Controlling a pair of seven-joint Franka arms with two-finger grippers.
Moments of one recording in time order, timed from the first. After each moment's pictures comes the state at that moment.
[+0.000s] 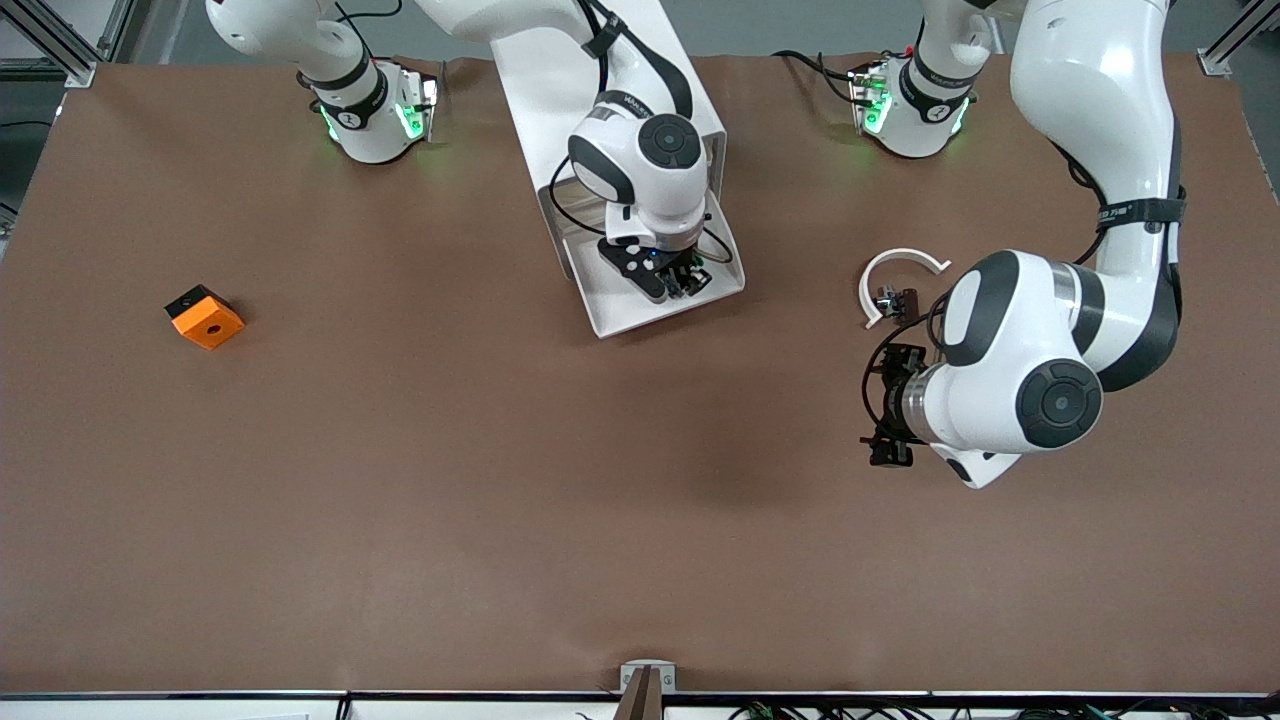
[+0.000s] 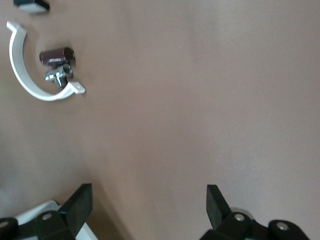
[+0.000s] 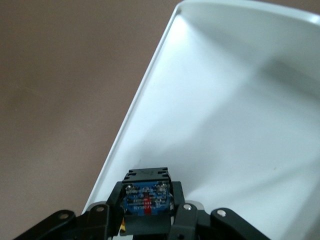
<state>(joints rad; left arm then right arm) -0.30 0.61 0.02 -1.26 -0.18 1.64 -1.59 1.00 0.59 -0.04 -1.63 0.06 2.24 1.71</state>
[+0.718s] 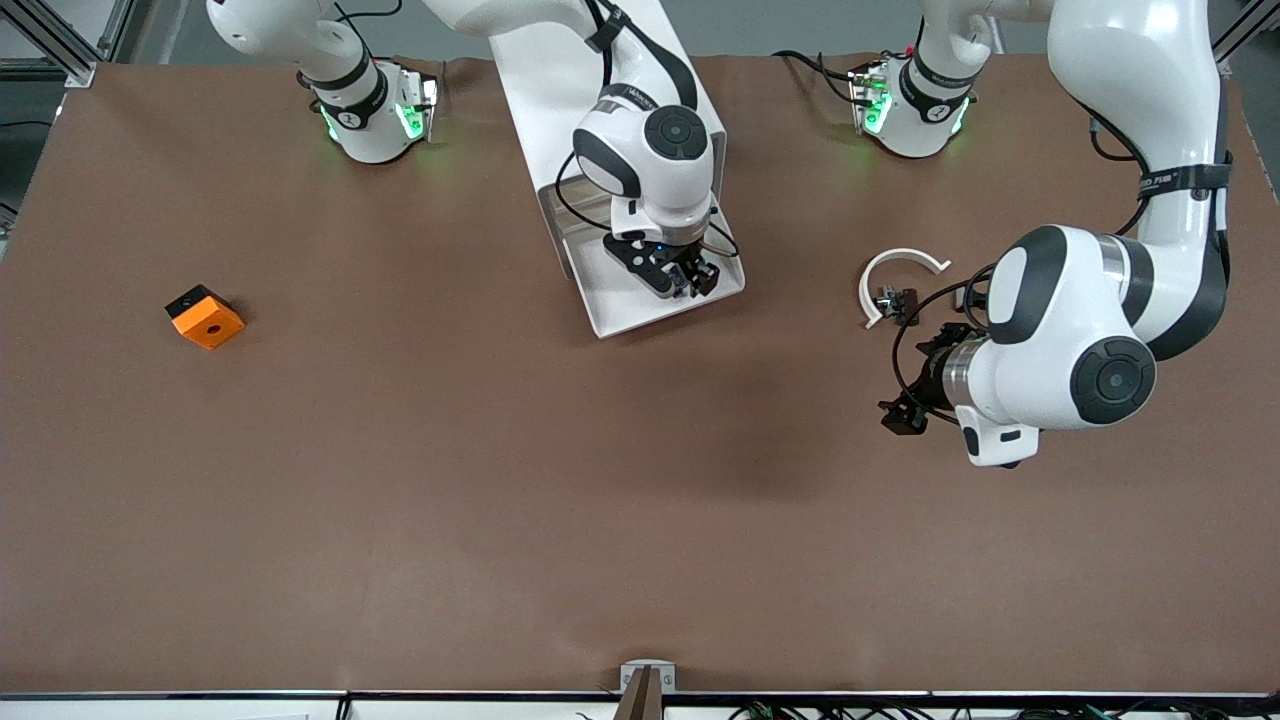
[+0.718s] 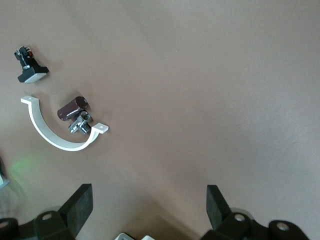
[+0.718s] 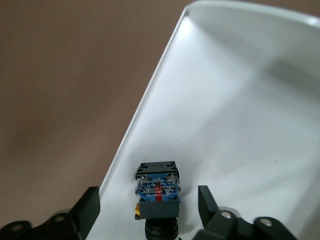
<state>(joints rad) -0.25 0.49 0.03 -1.44 -0.17 1.65 -1.13 1.01 0.59 -0.05 -1.58 0.06 2.21 1.70</state>
